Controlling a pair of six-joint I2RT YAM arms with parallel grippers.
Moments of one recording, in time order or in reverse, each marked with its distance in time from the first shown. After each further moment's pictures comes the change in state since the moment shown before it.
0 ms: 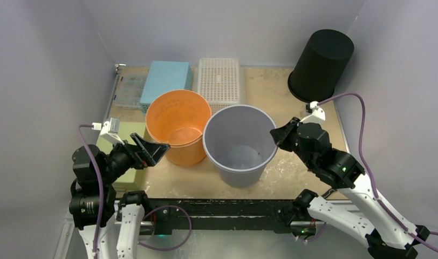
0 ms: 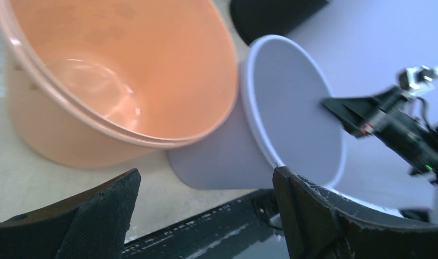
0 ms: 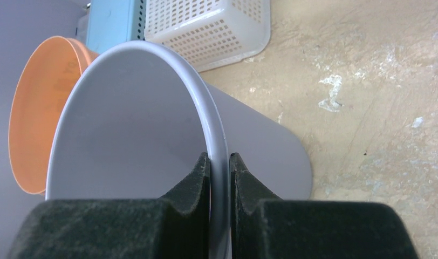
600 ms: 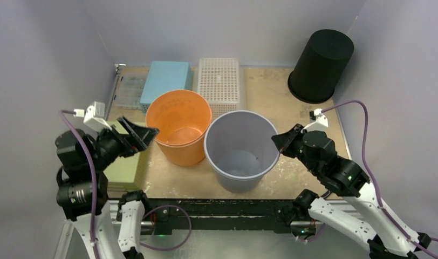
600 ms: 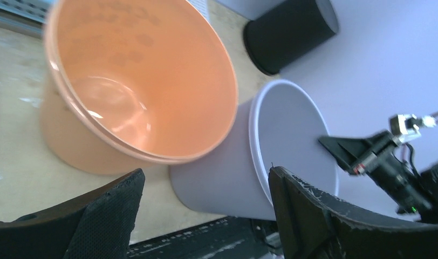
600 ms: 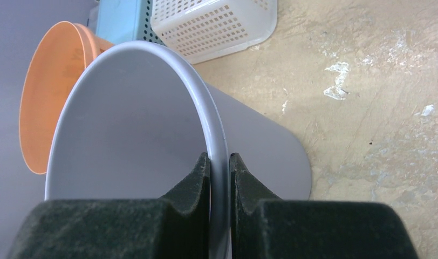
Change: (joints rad) left arm 0.135 0.138 0.236 -0.116 0.045 0.040; right arm 0.000 -0.101 -0.068 -0.017 -0.046 0.019
